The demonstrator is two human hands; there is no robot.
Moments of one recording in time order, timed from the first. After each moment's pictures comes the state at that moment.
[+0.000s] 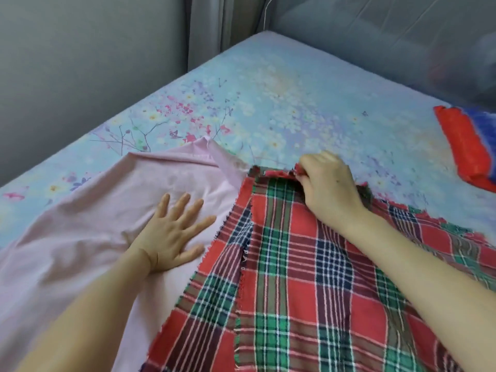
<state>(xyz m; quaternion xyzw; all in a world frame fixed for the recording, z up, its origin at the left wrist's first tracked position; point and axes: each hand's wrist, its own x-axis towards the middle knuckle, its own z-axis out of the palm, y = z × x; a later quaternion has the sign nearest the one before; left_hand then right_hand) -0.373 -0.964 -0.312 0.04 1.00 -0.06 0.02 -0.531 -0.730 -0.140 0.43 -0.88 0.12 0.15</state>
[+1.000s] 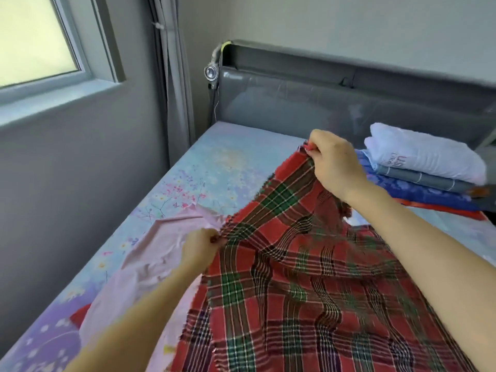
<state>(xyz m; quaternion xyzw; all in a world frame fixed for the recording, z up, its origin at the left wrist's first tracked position) -0.240 -0.792 0.056 -0.21 0.93 0.30 -0.07 -0.348 -0.583 0.238 0.33 -0.88 0.24 0.25</state>
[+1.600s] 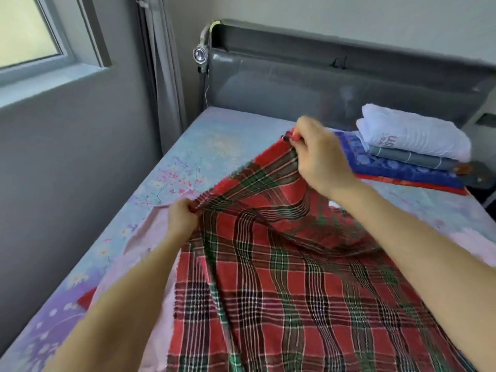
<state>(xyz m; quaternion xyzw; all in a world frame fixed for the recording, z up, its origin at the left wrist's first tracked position) -0.245 -0.836 0.054 -0.29 0.87 0.37 -0.12 -0.295 -0.599 0.229 0.35 -0.85 0.29 0.27</state>
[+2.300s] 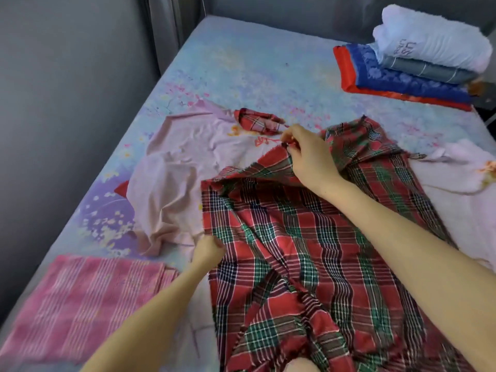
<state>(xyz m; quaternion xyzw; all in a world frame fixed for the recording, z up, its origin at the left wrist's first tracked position) 0.033 -0.757 -0.109 -0.26 0.87 0.37 0.21 -0.099 -0.587 0.101 0.25 -0.92 0.31 0.04</state>
